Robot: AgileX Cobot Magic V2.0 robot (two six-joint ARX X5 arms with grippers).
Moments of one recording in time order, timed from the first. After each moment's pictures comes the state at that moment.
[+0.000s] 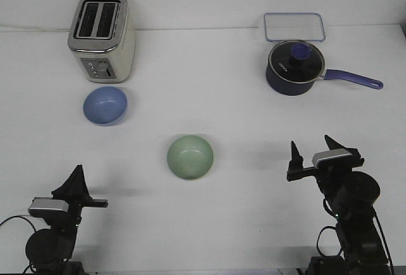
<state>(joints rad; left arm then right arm) -0.05 0.01 0.07 0.15 -0.02 -0.01 0.01 0.58 0.51 -0.14 -0.16 -0.03</state>
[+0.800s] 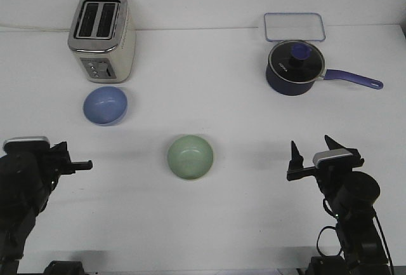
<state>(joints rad) -0.05 0.80 1.02 -0.64 -0.08 -0.03 0.01 0.58 0.51 -0.14 -0.16 -0.01</state>
